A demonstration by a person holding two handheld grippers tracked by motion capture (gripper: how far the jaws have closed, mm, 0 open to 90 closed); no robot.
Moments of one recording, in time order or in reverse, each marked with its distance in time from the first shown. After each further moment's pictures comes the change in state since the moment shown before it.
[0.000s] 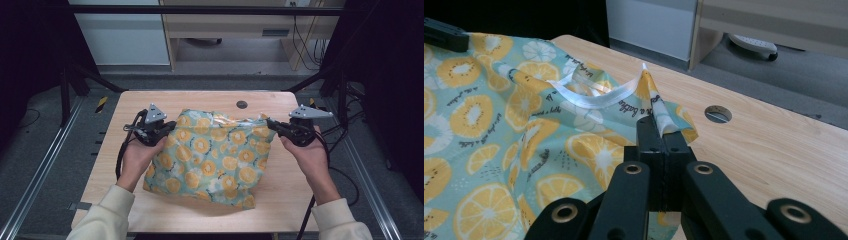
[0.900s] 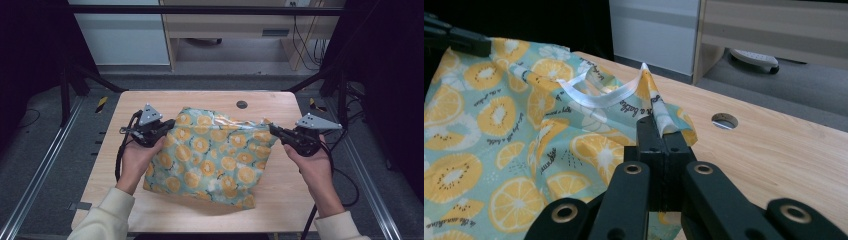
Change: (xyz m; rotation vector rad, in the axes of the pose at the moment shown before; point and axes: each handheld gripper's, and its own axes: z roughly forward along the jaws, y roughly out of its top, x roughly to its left) left arm 0.000 -0.006 -0.008 -0.088 -0.007 -0.055; right arm 0.013 -0.011 -0.021 -0.076 0.012 0.017
